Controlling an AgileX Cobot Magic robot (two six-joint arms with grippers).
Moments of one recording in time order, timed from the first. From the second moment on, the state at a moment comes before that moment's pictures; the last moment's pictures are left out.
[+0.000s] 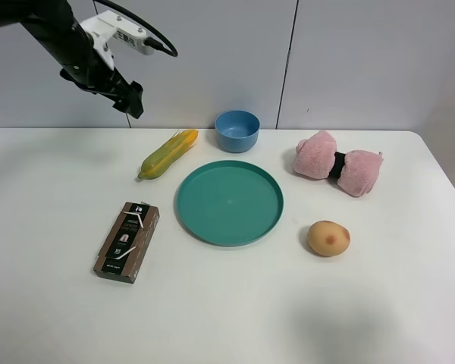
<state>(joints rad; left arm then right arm) -0.23 1.98 -1.74 -0.02 0.82 0.41 -0.02 0.00 -0.51 0.02 1.07 -0.04</state>
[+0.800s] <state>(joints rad) -0.26 2.32 -1.76 -0.20 0.60 0.48 -0.02 0.00 -0.51 0.02 1.07 -0.04</state>
